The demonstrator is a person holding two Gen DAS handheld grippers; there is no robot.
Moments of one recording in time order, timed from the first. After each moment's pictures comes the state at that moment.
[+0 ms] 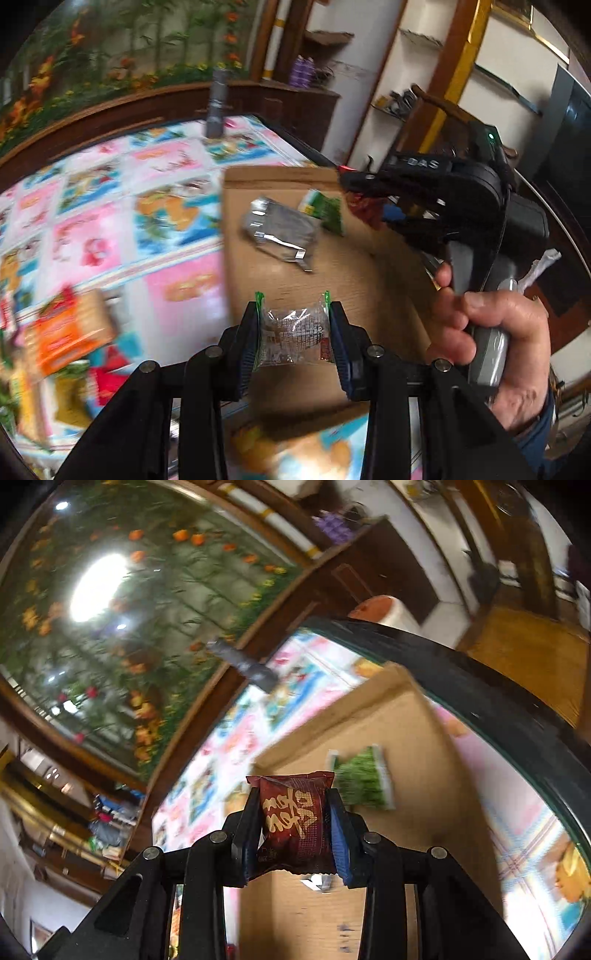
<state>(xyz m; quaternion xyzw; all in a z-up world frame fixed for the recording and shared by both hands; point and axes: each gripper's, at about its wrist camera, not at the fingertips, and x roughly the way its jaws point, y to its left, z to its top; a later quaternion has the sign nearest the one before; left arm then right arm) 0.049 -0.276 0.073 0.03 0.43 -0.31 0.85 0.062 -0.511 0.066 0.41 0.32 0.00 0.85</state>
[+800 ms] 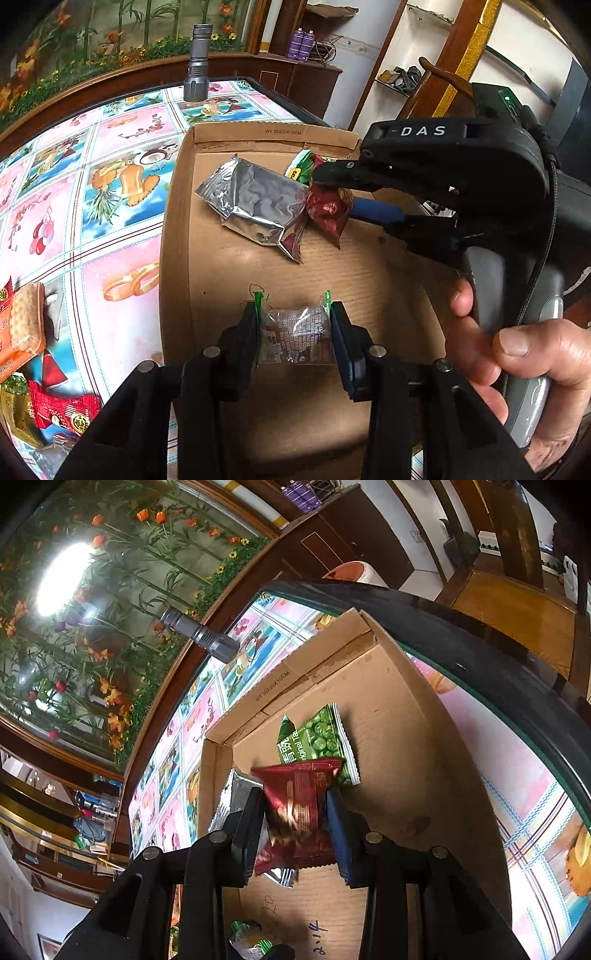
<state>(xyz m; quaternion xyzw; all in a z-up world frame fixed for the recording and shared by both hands) 0.073 -0.314 0.030 0.03 0.46 -0.30 0.83 0.073 -0.505 0.040 0.41 0.39 -0.03 0.83</state>
